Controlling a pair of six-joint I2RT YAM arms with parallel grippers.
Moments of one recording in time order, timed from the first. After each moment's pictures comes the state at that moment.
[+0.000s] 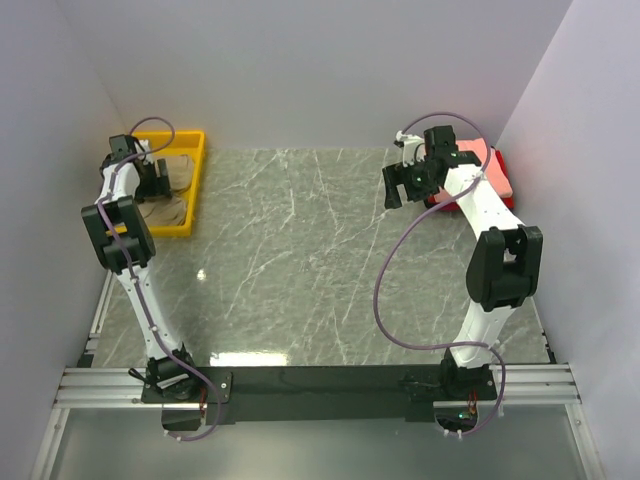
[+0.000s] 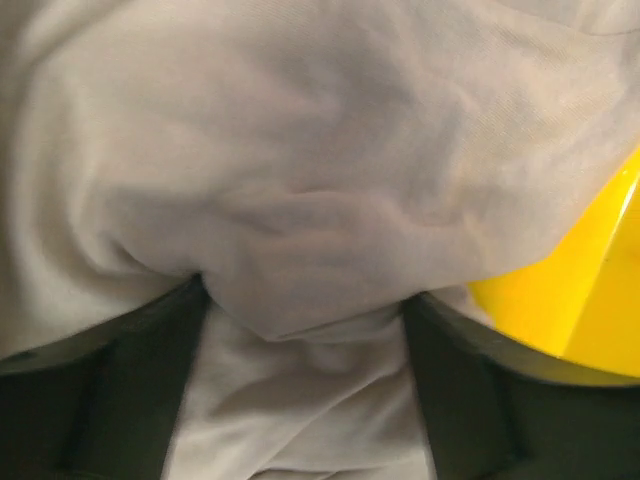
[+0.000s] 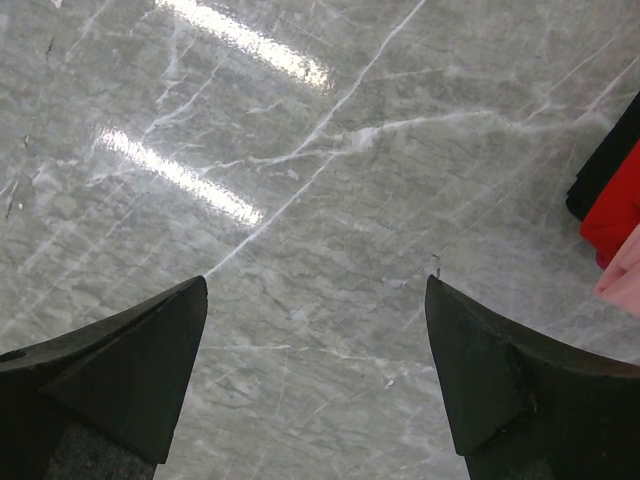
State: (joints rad) left arm 0.34 2.40 2.05 -0.61 0.06 0.08; right arm 0.11 1.84 1.62 -0.78 -0.33 -0.23
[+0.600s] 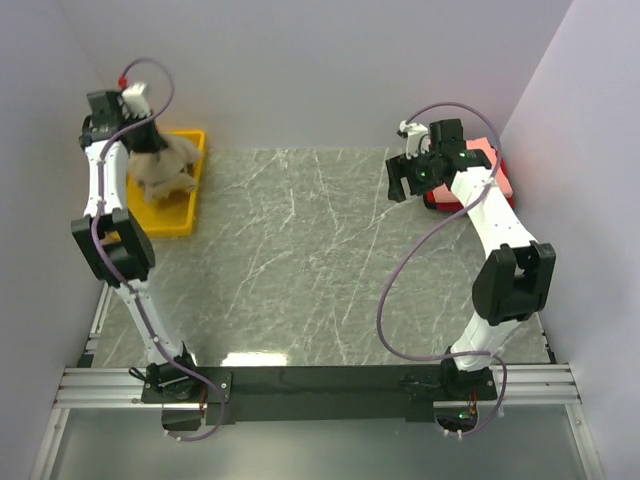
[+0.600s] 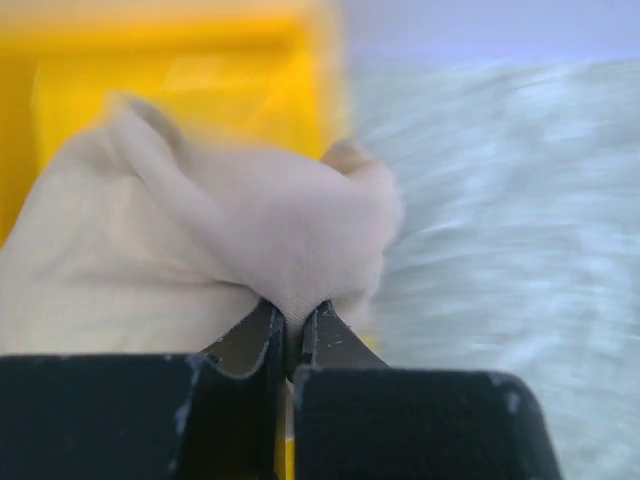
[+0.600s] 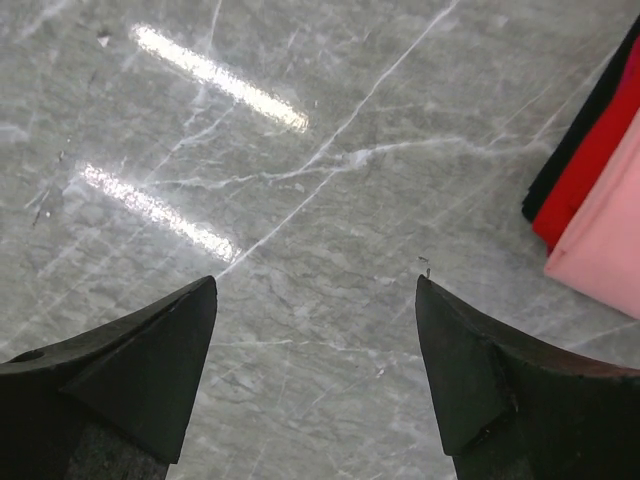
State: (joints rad) left arm 0.32 2.18 2.16 -0.67 0.40 0.11; right arm 0.13 1.74 1.62 -0.78 -0.31 -0.24
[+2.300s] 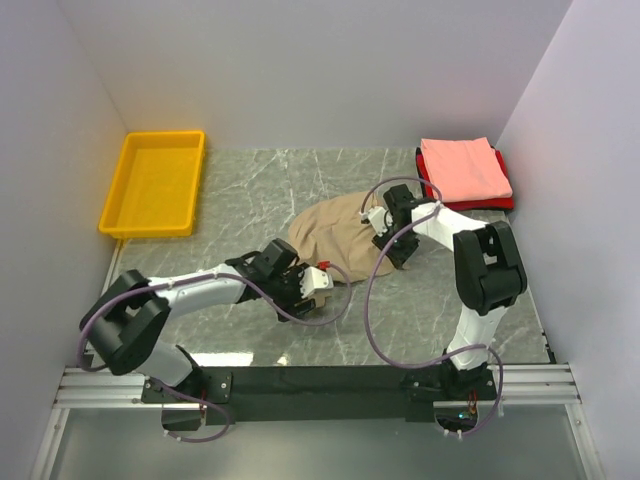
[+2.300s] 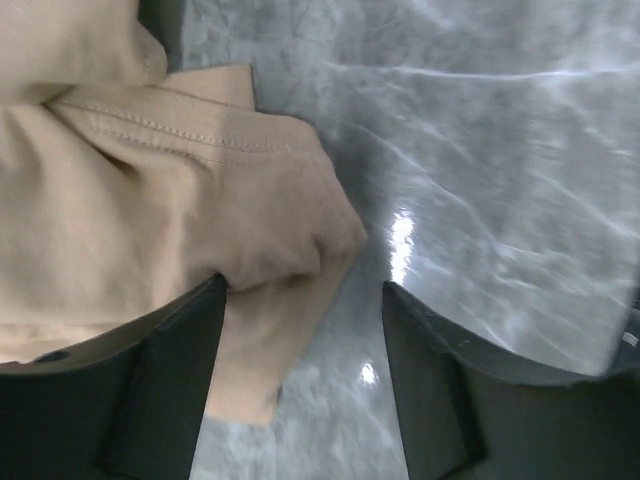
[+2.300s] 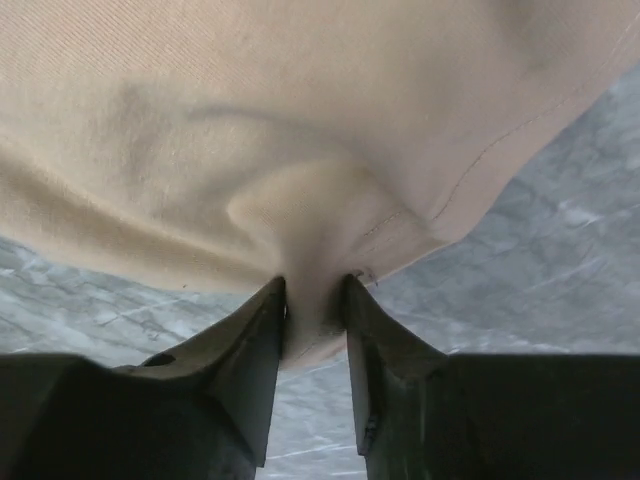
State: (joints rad) left arm -0.77 1.46 0.75 -0.27 0.39 0.52; right arm 0.29 1.84 1.18 -0.71 -0.06 -0.53
